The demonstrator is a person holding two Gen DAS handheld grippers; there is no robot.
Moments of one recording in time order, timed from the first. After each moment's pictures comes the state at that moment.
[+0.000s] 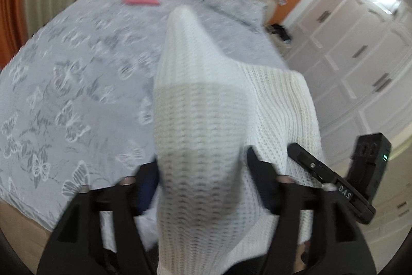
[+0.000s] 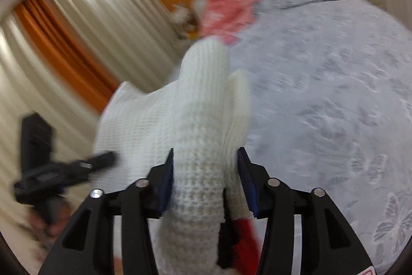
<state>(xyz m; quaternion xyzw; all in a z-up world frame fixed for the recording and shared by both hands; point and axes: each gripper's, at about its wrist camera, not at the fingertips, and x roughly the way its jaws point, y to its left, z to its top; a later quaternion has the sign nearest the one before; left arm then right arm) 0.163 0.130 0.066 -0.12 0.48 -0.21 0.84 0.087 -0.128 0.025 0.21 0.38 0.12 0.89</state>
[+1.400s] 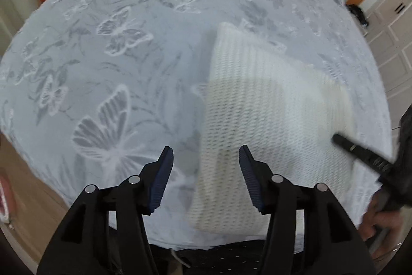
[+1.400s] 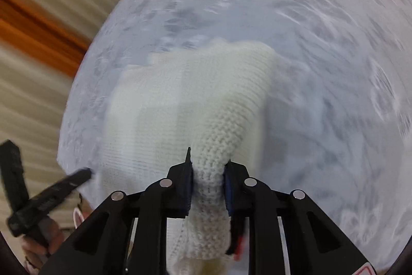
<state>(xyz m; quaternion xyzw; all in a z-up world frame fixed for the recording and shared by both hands) 0.154 0.171 -0.112 -0.08 0.59 -0.03 0.81 0.146 -0.083 -0.131 0.18 0.56 0.12 0.80</state>
